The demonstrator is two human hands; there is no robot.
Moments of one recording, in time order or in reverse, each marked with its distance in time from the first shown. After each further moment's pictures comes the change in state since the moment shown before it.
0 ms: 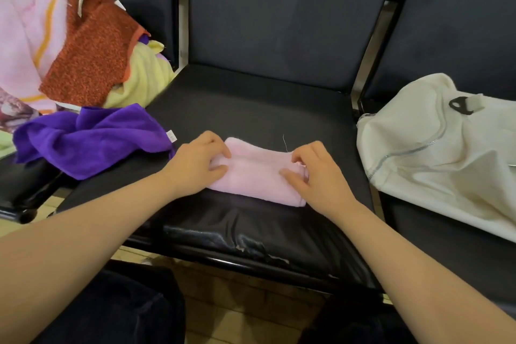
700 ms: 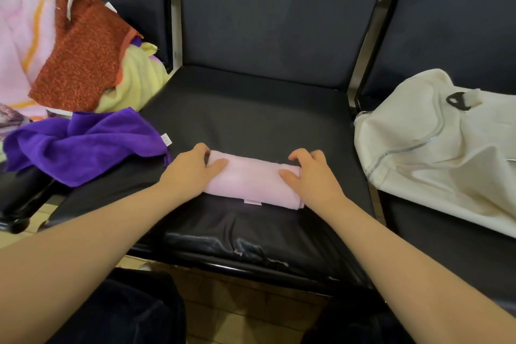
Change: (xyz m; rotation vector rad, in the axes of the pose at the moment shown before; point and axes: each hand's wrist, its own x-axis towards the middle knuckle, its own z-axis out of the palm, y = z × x) left_hand 0.005 0.005 0.015 -0.051 -0.007 -0.421; right_hand 0.009 -0.002 0.010 0.085 -0.184 0.353
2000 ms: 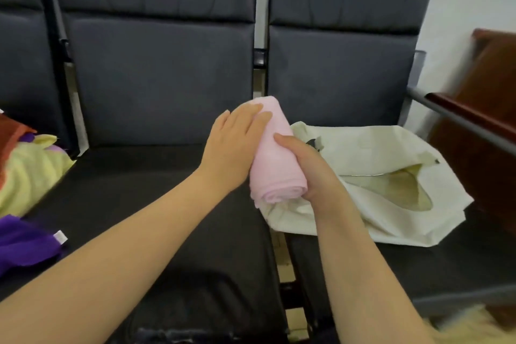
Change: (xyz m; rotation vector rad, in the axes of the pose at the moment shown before) left_hand 0.016 0.276 -0.004 0.264 0.605 1.012; right_hand -0.024 0.031 -0.190 1.395 0.050 0.235
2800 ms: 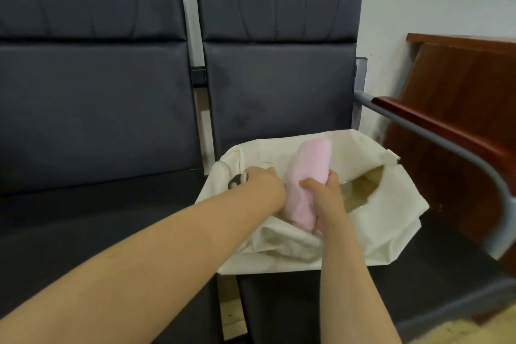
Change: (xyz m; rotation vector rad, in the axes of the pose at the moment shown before) left_hand 0.103 0.141 0.077 0.464 -1.220 0.268; right_hand 0.025 0.000 -0.156 -0.190 0.658 -0.219
